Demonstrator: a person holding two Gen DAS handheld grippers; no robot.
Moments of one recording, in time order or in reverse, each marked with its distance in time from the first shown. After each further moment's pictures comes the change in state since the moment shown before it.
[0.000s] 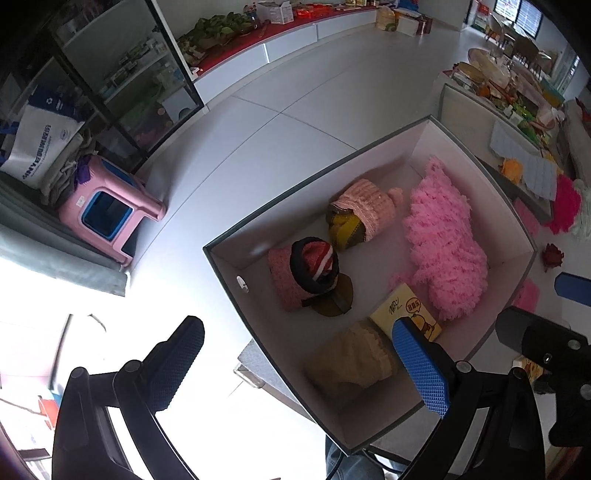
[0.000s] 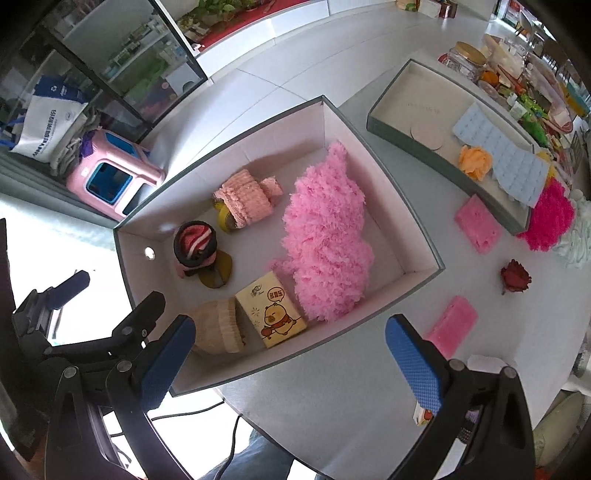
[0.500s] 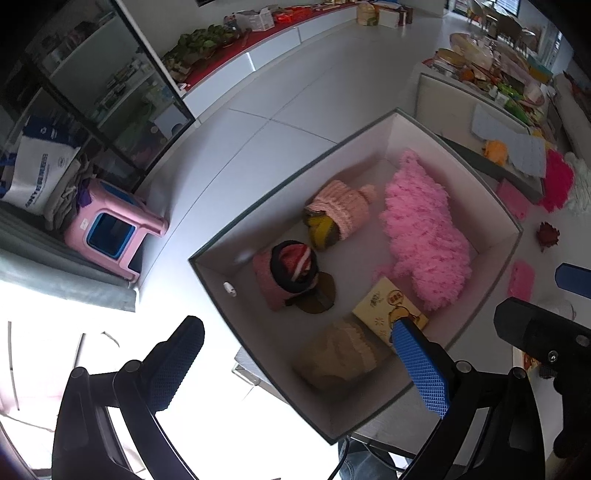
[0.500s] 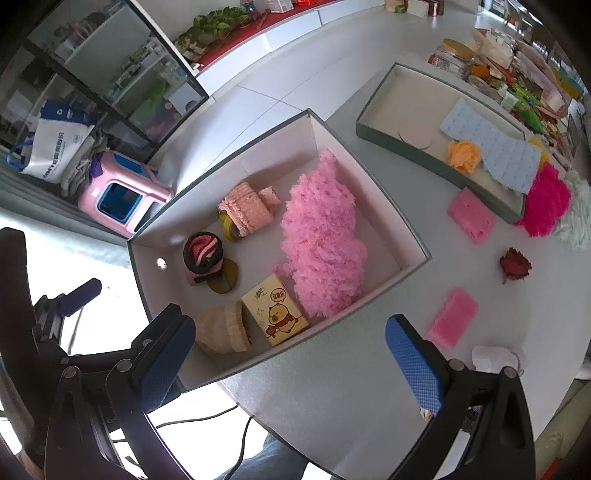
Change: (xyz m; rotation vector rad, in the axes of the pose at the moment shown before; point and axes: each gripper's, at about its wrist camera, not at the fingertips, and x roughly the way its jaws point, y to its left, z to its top) left arm -0.017 -0.033 -0.001 0.090 -0.013 0.033; right arm -0.019 -0.018 -0.013 0.061 -0.056 0.058
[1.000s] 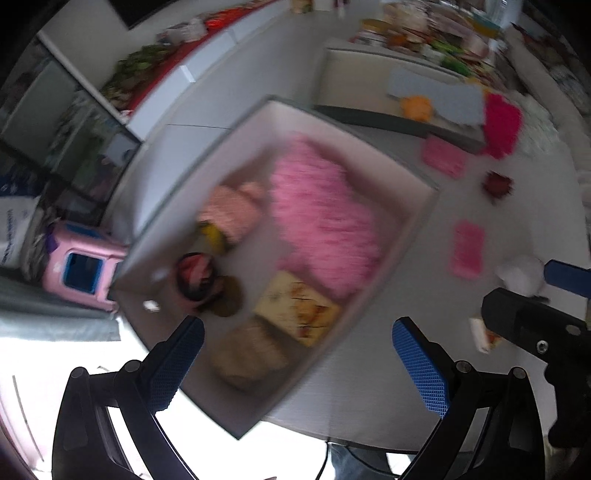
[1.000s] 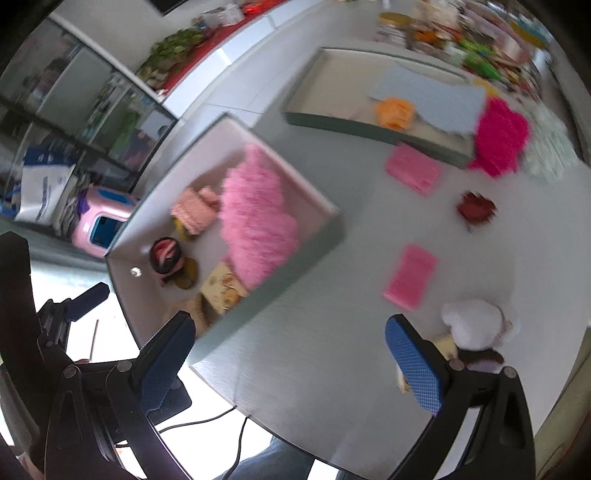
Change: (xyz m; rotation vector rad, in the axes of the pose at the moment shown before) left arm -0.007 -0.102 -0.003 0.205 0.036 -0.090; right arm -0.017 -0.080 -0.040 0.189 -0.024 0.006
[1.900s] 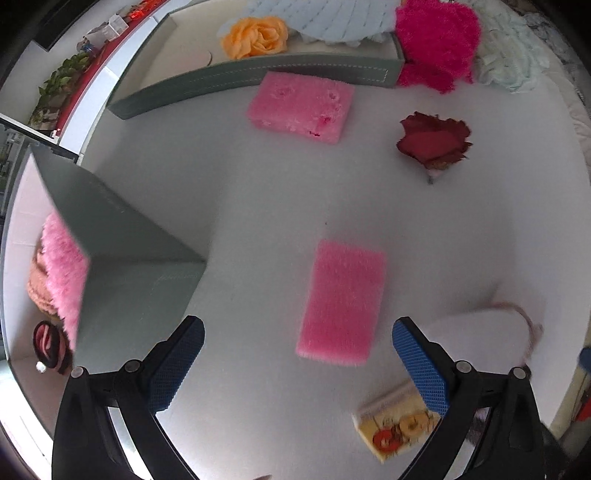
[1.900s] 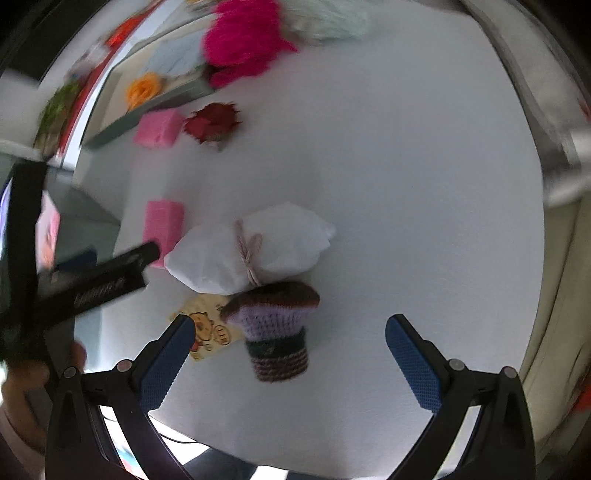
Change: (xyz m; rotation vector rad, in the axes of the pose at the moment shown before) left arm 0.111 -0.178 0.062 0.126 0.147 -0.037; right arm 0.009 -0.222 -0.072 0.310 0.063 -0.145
